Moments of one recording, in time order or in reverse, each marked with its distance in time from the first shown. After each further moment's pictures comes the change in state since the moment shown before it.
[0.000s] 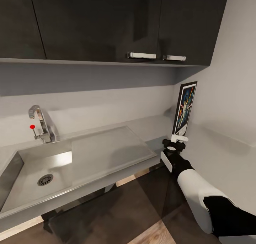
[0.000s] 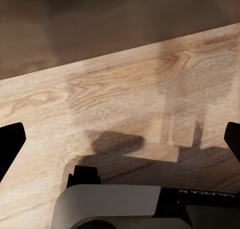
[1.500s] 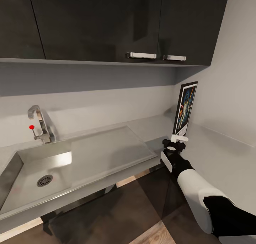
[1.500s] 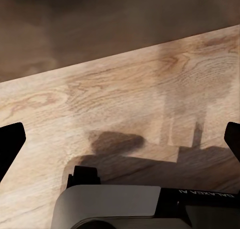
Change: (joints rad) left arm 0.000 0.000 0.000 -0.001 0.000 0.000 -0.001; right arm 0.000 0.000 0.000 0.001 0.001 0.002 -0.002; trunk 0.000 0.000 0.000
